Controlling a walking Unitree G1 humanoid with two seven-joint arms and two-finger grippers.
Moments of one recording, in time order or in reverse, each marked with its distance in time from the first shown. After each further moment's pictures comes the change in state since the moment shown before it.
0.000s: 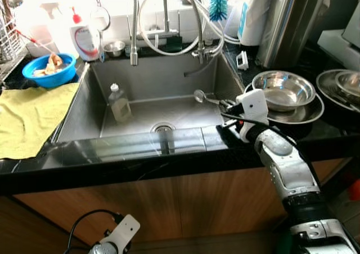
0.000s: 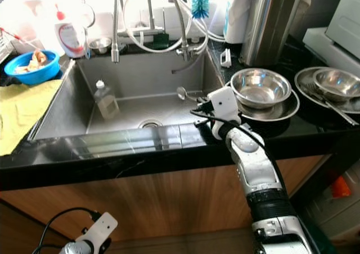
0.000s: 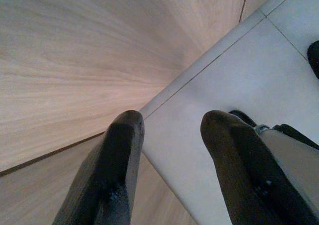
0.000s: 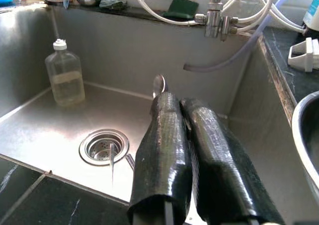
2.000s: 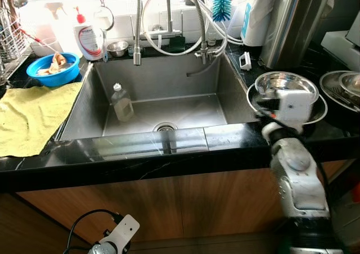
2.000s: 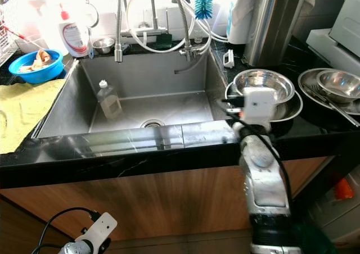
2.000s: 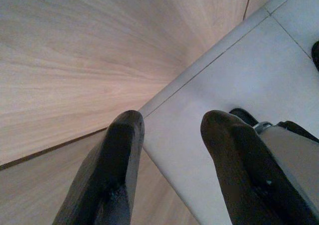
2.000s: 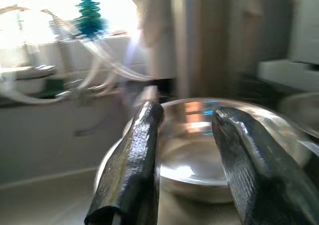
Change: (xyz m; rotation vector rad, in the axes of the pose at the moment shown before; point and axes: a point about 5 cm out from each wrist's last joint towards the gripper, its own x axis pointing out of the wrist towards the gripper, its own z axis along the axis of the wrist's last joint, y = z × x) left arm 0.000 0.002 -0.001 0.004 0.003 0.003; right arm -0.056 -0.039 0.016 0.151 -0.190 -0.621
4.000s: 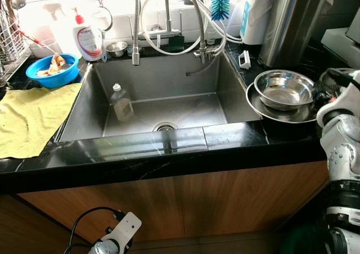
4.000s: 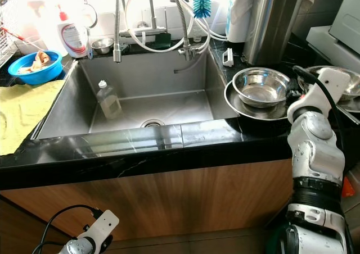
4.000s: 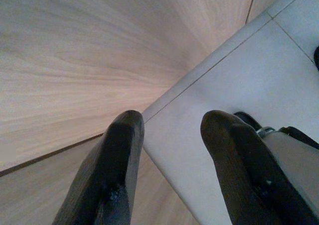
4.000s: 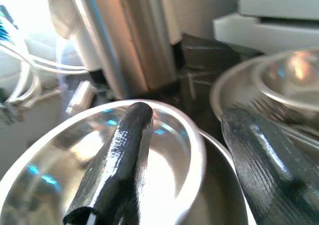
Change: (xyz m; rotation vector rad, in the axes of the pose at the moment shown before) left arm 0.002 0.000 0.008 -0.002 -0.018 0.005; right arm 0.050 -0.067 0.021 0.145 0.156 -0.110
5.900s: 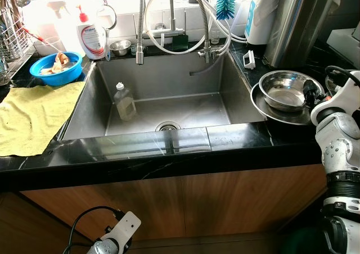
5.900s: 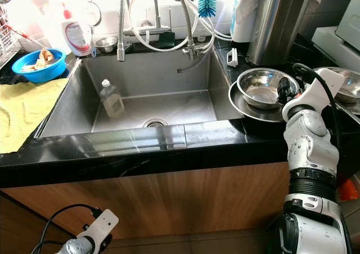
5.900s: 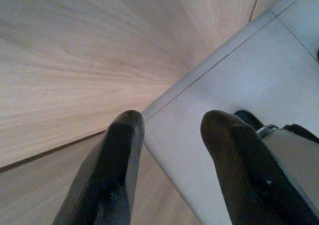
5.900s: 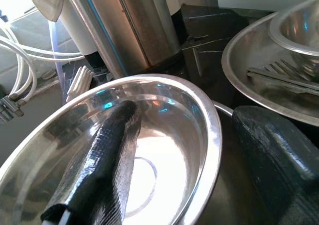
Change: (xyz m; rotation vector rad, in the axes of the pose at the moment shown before) left arm 0.000 0.003 -0.001 0.006 0.002 0.005; right arm 0.010 -0.004 -0.018 0.115 0.093 -0.042
